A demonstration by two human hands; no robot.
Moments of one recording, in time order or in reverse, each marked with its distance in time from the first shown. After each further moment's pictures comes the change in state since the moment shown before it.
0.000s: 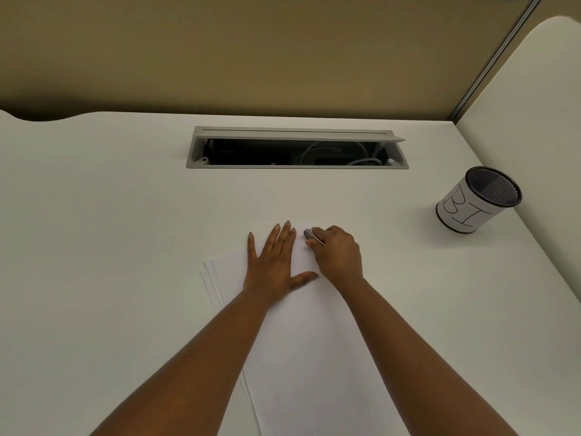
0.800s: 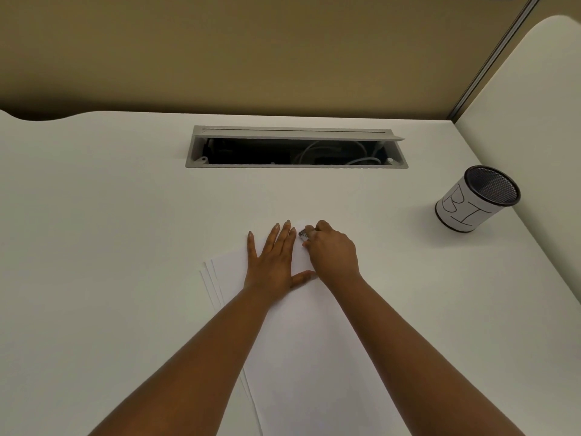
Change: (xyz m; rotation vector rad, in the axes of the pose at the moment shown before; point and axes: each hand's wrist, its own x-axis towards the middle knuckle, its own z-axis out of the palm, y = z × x) left_hand 0.002 0.001 -0.001 0.056 -0.038 0.000; right_hand -0.001 -0.011 -0.001 -0.350 -0.029 -0.171
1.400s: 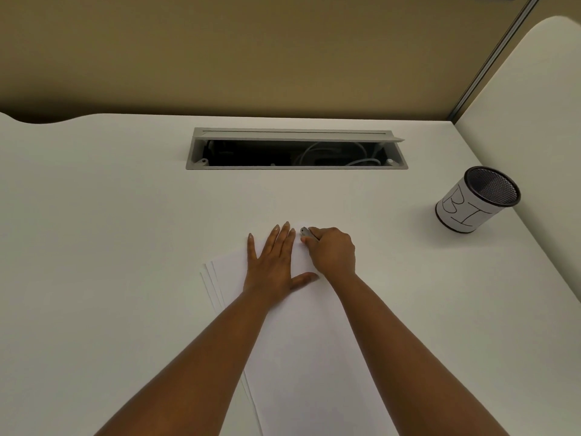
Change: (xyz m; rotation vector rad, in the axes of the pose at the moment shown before) left_hand -0.002 0.000 0.002 -0.028 0.034 -0.005; right_hand 0.005 -0.003 -0.001 0.557 -0.010 0.345
